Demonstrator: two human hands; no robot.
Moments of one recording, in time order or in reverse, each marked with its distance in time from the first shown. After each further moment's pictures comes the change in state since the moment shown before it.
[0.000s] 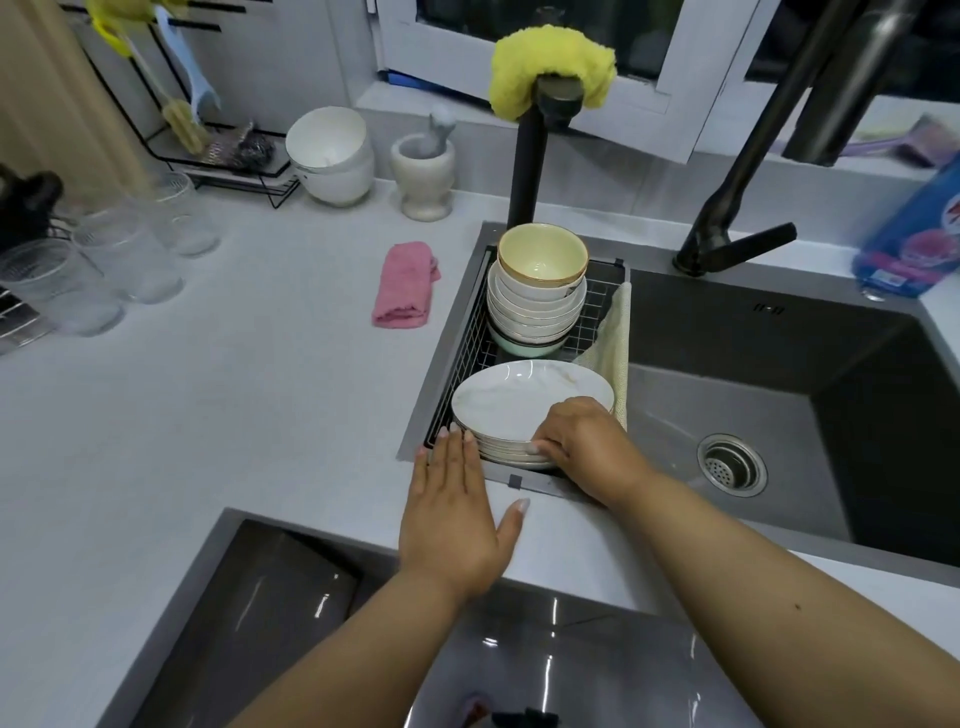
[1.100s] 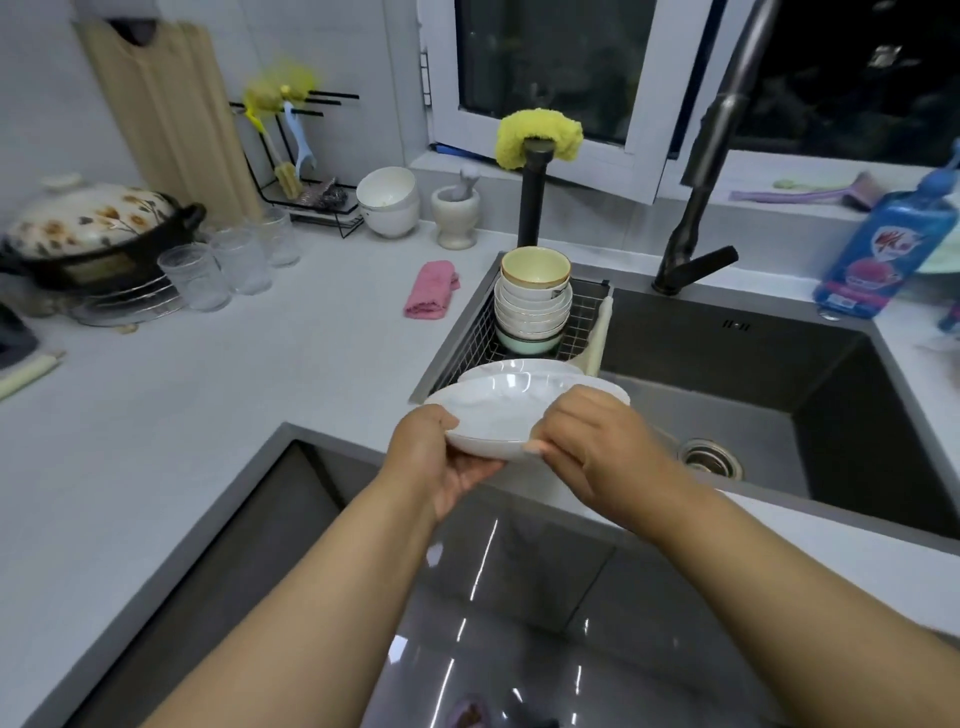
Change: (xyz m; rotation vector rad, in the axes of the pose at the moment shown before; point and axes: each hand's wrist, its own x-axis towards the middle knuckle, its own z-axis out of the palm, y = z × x) left_hand -0.089 0.069 -0.129 -1.961 0.002 -0.788; right_hand -0.144 -0.076 -0.097 -0.016 0.443 -0.490
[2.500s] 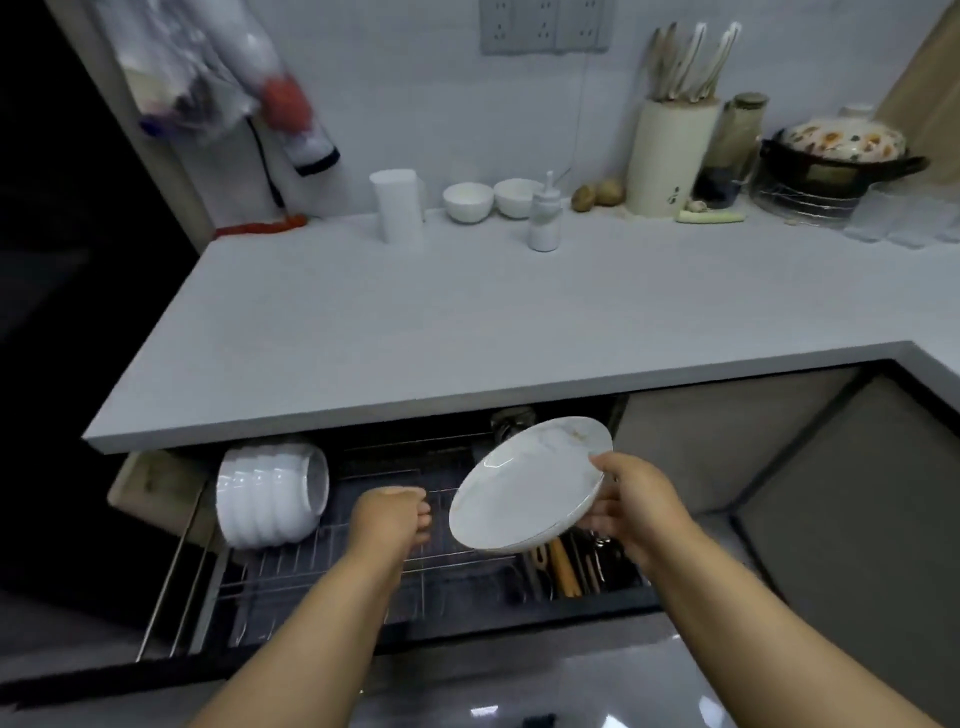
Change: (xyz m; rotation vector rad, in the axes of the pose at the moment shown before) left_hand -0.470 -0.229 -0.480 -0.235 1.184 0.227; right_hand -0.098 -0.549 0.067 1.352 -0.966 0.881
